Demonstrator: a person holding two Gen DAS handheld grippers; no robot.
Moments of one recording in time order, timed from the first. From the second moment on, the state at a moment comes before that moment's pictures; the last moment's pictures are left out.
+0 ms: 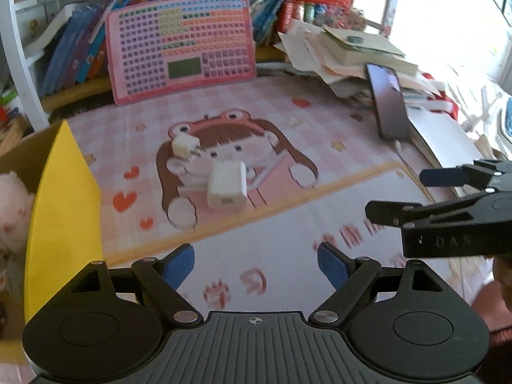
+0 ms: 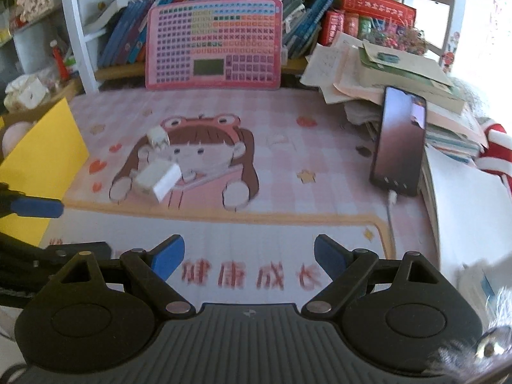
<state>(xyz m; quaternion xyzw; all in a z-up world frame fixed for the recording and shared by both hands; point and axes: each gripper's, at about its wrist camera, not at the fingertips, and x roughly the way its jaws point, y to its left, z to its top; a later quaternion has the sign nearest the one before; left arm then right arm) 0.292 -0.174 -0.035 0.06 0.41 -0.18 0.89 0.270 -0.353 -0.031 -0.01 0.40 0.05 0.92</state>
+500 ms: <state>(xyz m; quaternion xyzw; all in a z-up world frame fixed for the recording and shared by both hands) 0.367 -0.196 -0.074 0.07 0.41 -0.10 0.90 0.348 -0.364 -0.023 -0.01 0.35 0.08 0.93</state>
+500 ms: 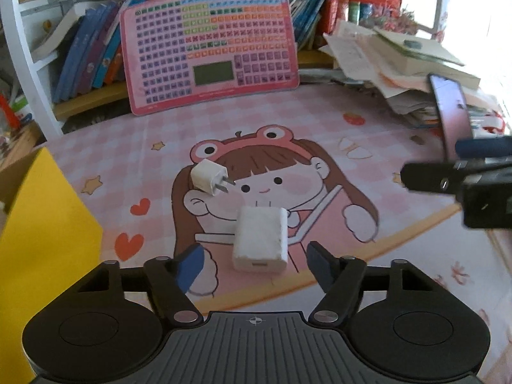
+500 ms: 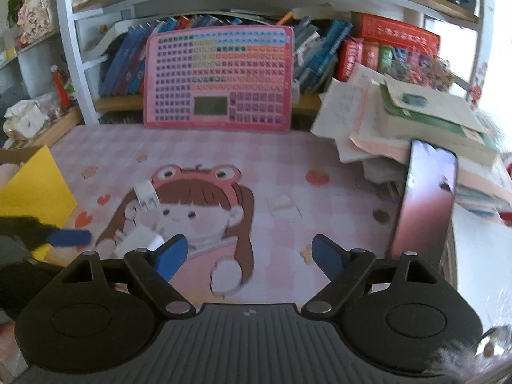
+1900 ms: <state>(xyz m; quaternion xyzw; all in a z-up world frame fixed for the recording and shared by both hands) 0.307 -0.130 -0.024 -0.10 0.41 -0.05 0.91 0.491 -0.228 -0.102 -0.13 0.40 0.32 0.85</state>
